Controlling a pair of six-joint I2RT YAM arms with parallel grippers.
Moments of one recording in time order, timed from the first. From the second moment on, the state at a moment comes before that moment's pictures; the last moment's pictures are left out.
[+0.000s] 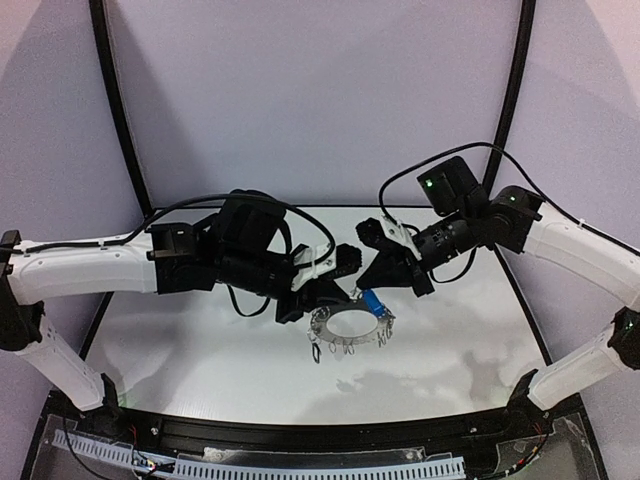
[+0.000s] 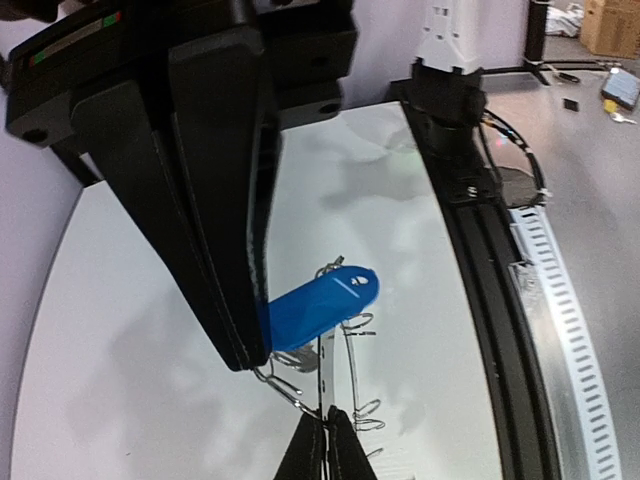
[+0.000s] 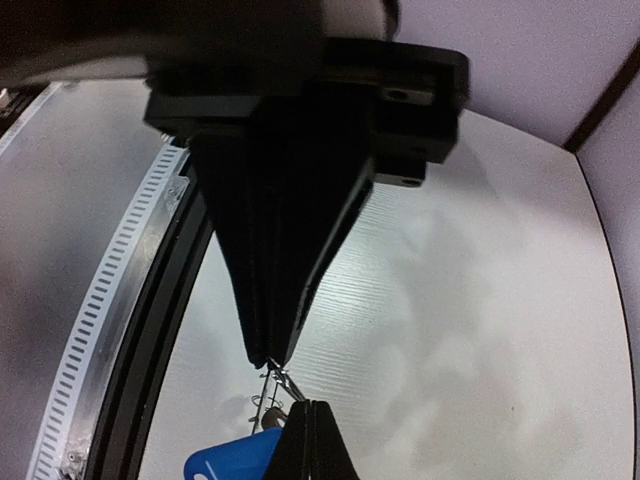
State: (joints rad) left arm -1.11 1.53 1.30 -0.29 0.30 0.47; right arm 0.79 1.33 1.29 -0.73 -0.64 -0.71
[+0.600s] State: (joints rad) left arm -1.11 1.51 1.25 -0.37 0.40 0.44; right arm 0.78 1.46 1.17 -0.54 -0.92 -0.95
